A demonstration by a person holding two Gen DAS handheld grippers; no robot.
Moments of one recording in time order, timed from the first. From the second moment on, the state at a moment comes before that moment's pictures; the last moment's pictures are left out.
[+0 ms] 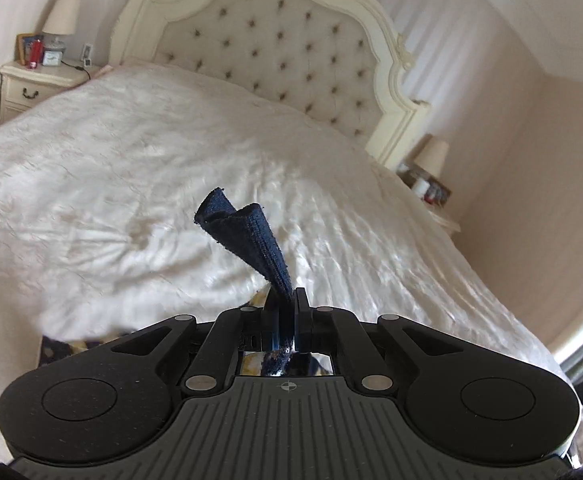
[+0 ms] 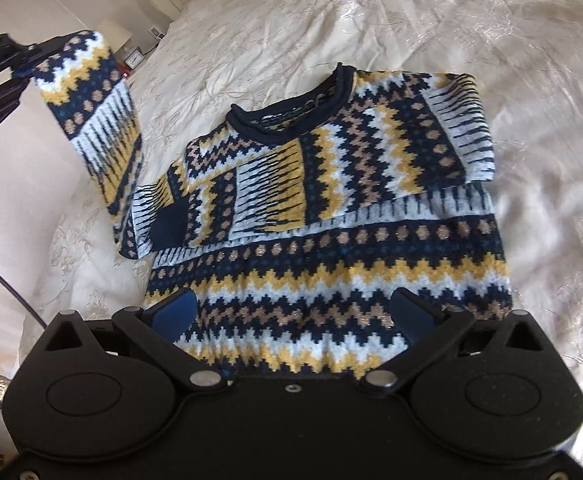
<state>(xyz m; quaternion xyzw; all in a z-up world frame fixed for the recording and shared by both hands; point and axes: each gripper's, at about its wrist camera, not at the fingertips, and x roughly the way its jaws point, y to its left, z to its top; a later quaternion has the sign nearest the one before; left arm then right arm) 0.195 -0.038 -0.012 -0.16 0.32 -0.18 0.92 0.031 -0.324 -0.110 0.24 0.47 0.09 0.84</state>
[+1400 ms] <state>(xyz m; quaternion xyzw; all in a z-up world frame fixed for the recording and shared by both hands) 0.210 0.014 -0.197 -0.08 0.55 -0.03 0.83 0.189 -0.409 -0.160 0.26 0.48 0.08 0.83</state>
